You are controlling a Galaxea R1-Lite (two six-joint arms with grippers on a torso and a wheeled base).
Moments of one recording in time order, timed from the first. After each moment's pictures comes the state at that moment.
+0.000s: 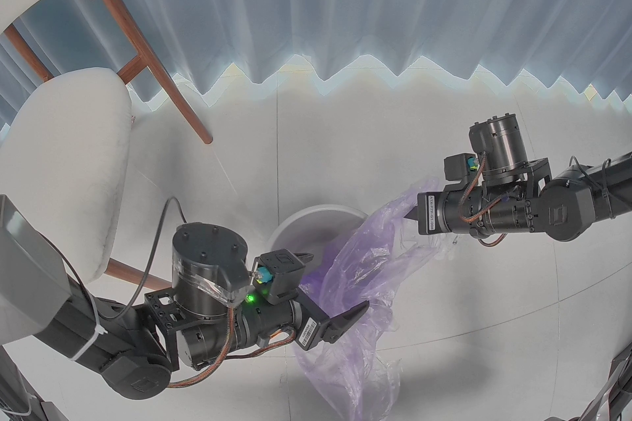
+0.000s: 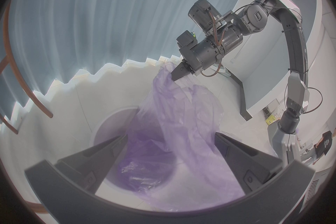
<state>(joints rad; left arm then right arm) -0.79 1.85 -0.58 -0.95 -0.06 0.11 0.50 1.86 -1.12 -0.12 0.11 0.26</state>
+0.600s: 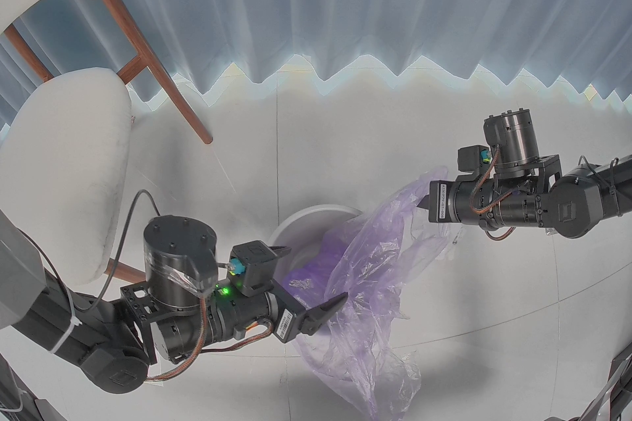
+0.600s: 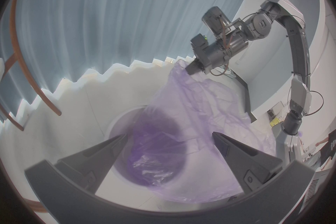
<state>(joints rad) -0.73 1.80 -0.54 -0.95 -0.06 0.11 0.46 1.84 -1.10 -0.17 0.11 0.30</state>
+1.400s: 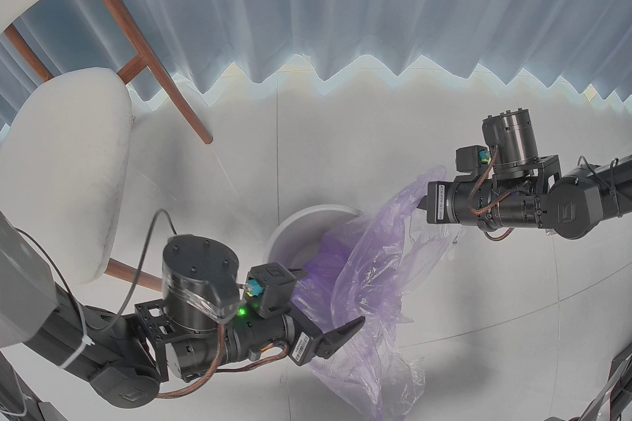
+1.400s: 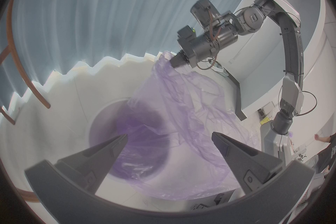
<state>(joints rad) -0.80 1.81 -0.52 -0.94 -0.07 0.05 0.47 1.84 -1.10 -0.17 0.11 0.29</state>
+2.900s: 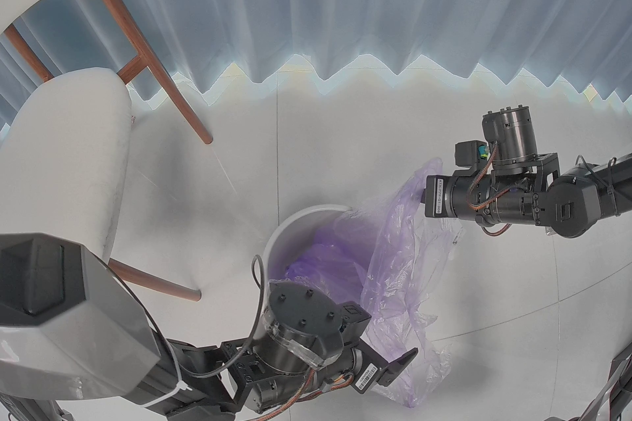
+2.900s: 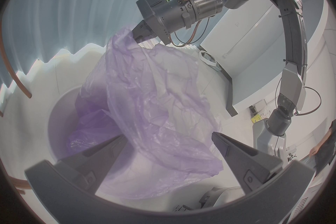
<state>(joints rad) -0.98 2.01 -0.65 -0.94 0.02 -0.05 0.47 1.85 -1.11 -0.21 0.11 0.29</state>
